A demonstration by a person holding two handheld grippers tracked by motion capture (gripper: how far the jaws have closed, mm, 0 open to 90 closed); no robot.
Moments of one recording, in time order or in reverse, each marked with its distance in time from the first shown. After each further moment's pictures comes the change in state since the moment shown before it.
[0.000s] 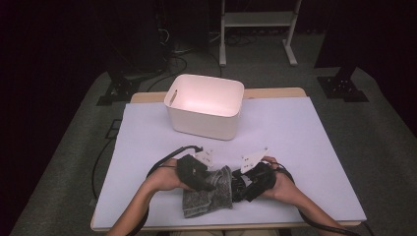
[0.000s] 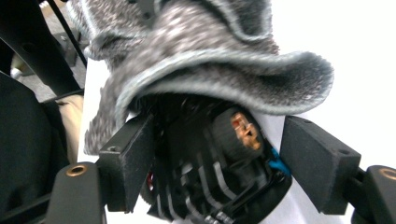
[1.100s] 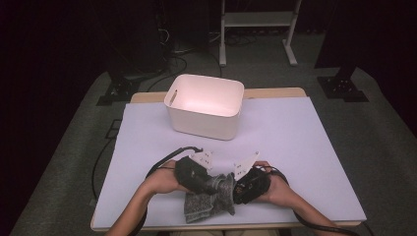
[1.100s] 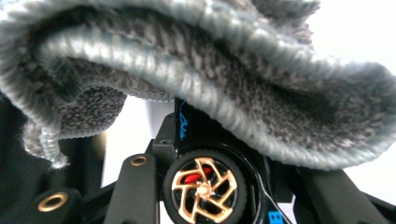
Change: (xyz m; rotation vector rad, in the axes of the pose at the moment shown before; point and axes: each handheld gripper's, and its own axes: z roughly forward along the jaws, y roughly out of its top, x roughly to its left) left arm -0.010 0.010 -0.012 -0.047 -0.058 0.036; right arm 0.011 0.004 0.015 0.056 0.101 -0.043
